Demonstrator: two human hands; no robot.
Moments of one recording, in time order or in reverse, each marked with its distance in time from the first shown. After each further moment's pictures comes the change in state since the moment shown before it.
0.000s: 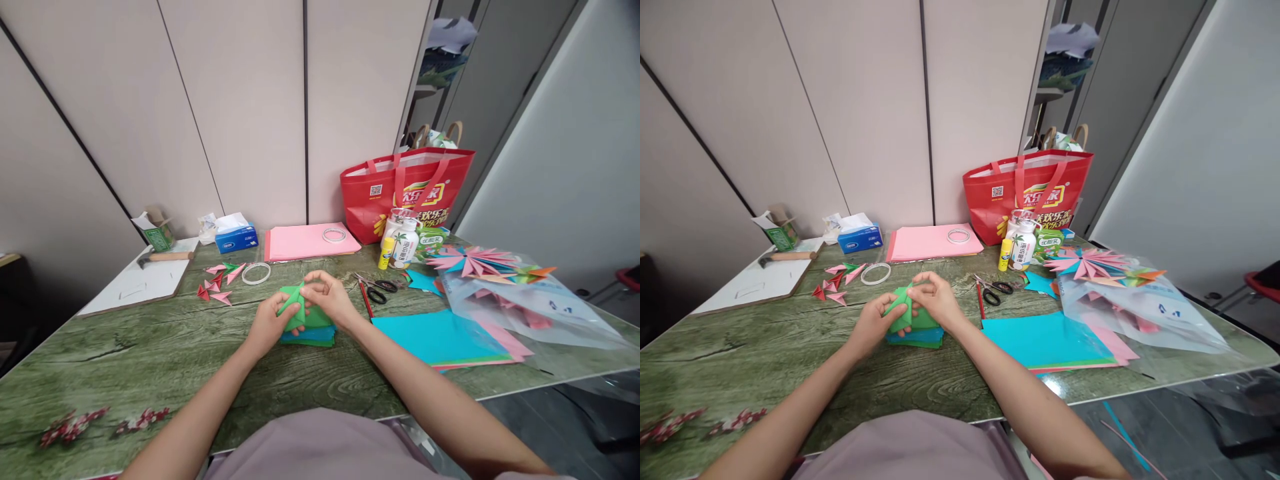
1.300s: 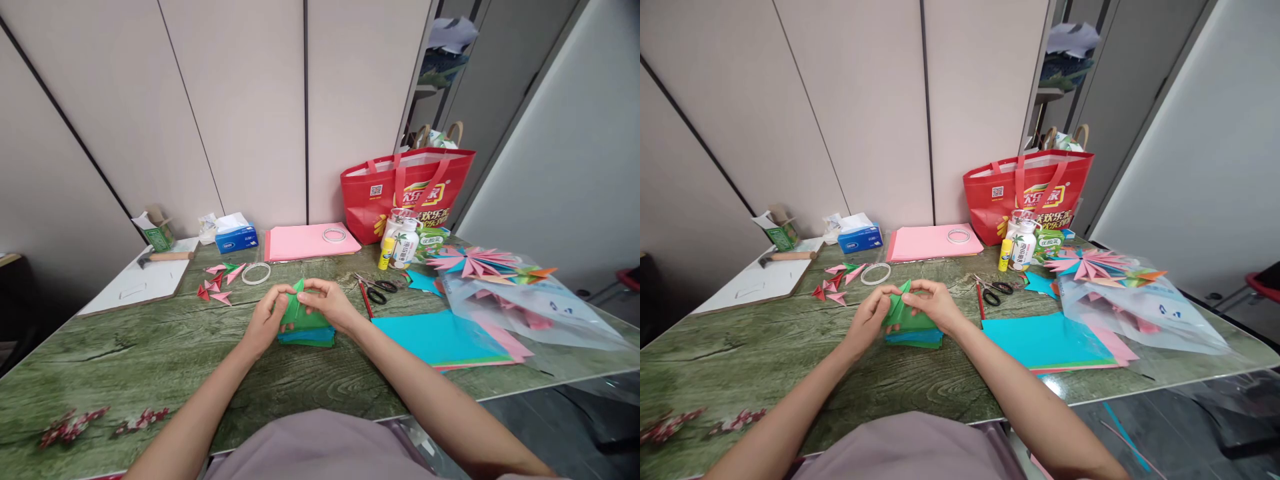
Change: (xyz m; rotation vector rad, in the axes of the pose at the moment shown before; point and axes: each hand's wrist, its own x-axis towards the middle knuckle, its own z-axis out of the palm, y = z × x) left_hand -0.007 0.011 -0.005 0.108 0.117 0.111; right_hand -0.004 -0.006 0.005 0.030 -0.053 0.062
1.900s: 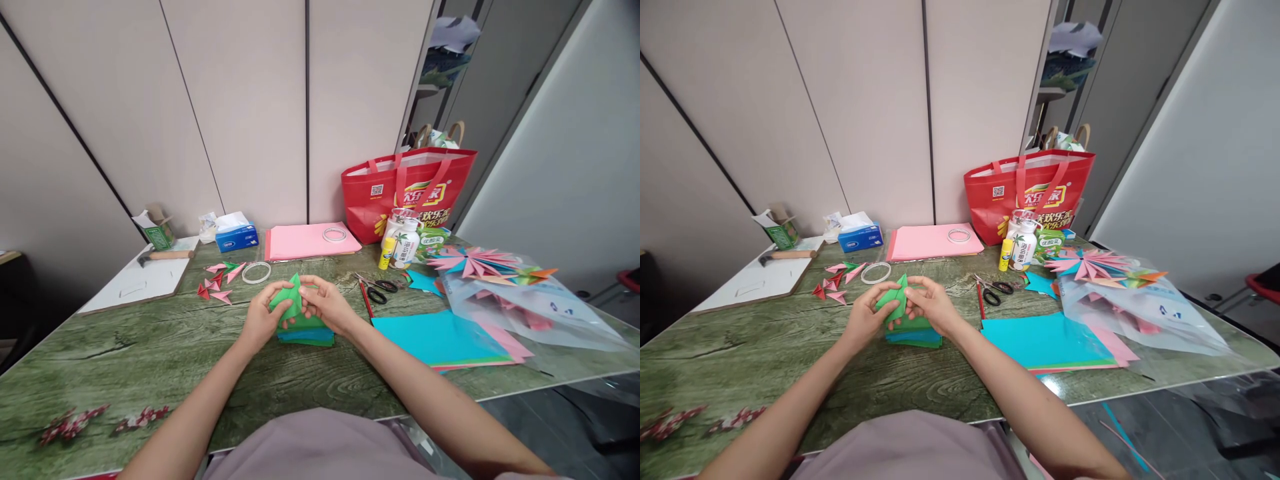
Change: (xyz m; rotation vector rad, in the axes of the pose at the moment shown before) left_hand 0.007 -0.008 -0.003 -0.080 0.004 -0.018; right_hand 0.000 0.003 0.004 0.161 -0.055 0.072
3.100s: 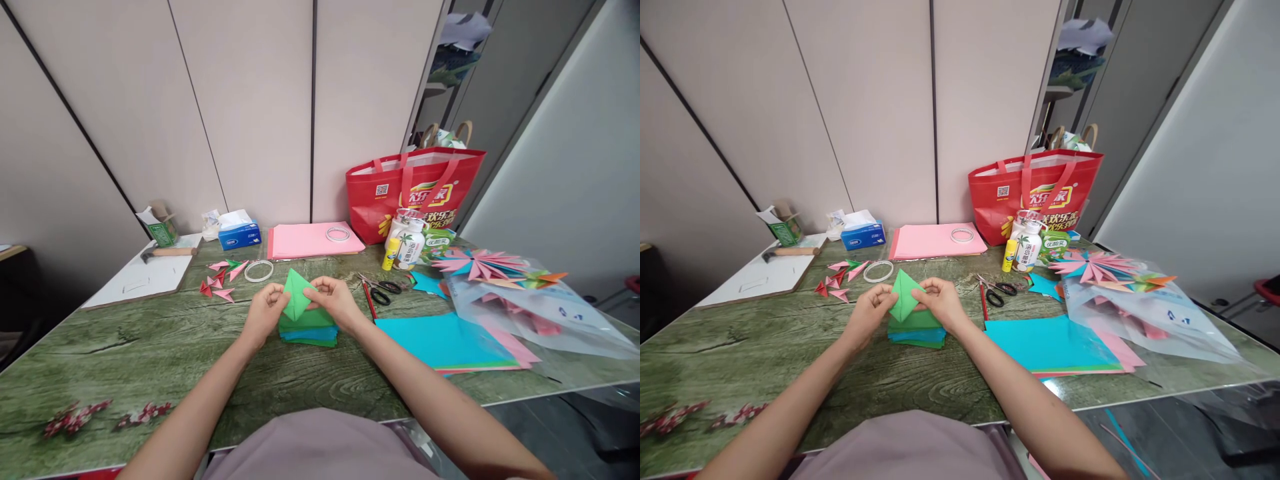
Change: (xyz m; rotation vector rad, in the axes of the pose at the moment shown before) left_hand 0.006 -0.003 -0.001 -0.015 0.115 -0.116; right_hand 0.005 0.005 -0.009 -0.151 0.190 -0.070
